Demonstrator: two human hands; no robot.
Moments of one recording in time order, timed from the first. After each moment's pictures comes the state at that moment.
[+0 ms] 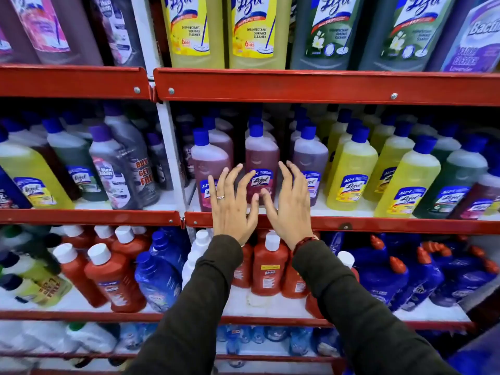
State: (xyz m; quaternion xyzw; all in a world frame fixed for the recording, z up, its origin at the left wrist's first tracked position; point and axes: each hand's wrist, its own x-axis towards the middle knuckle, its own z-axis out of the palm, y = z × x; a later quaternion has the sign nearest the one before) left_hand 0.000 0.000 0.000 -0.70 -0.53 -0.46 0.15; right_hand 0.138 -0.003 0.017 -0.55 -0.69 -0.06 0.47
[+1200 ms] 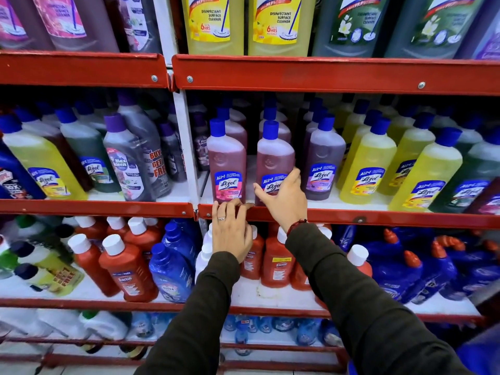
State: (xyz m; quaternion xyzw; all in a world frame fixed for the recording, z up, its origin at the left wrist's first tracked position) left_hand -0.041 -0.011 -0.070 -0.71 -0.60 -0.35 0.12; right_hand 0.098 0.020 0.011 -0.65 -0.61 0.10 0.44
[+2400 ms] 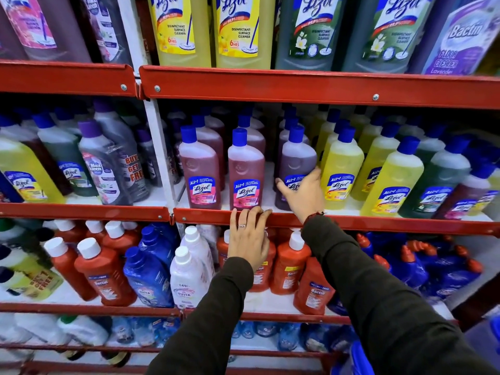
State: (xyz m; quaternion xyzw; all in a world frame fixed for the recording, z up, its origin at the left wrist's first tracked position) left_hand 0.056 -0.021 -0.067 -0.76 -0.57 -0.28 0.15; right_hand 0.203 0.042 0.026 -0.68 -0.55 0.08 0.47
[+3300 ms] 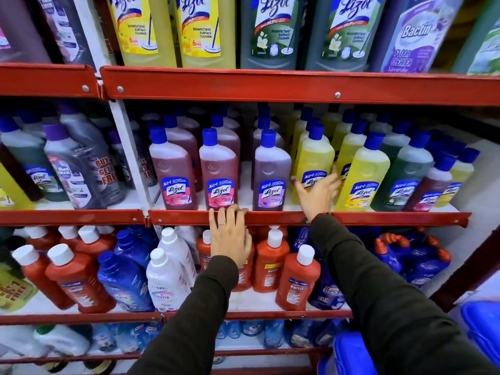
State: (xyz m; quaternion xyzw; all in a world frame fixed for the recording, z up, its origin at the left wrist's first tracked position) left_hand 0.077 -0.021 -0.061 -0.72 -0.63 -0.24 0.16; right_hand 0.280 0.036 0.019 -0.72 -0.46 0.10 0.51
